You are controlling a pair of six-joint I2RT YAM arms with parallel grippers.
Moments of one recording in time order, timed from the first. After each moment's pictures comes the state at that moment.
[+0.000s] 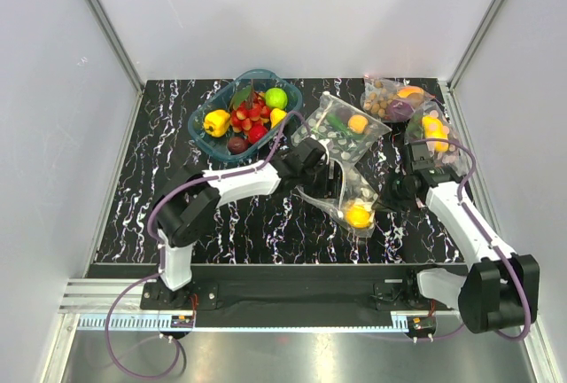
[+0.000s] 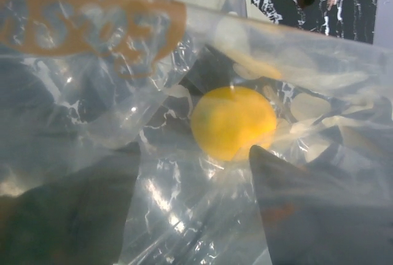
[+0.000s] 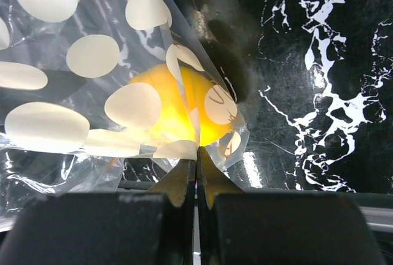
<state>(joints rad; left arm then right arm) -0.87 1.91 1.29 -0.18 0.27 -0.76 0.15 1.15 0.83 -0.81 -0.19 0.58</state>
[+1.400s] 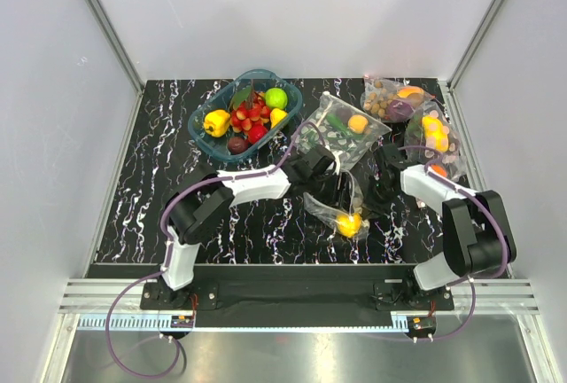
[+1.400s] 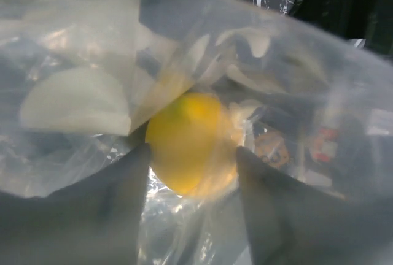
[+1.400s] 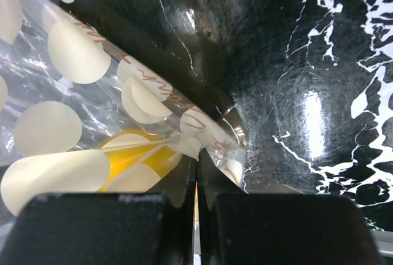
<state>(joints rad) -0.92 2.00 1.33 -0.16 0.42 -0.74 0.24 1.50 0.82 -0.67 -0.20 0.62</state>
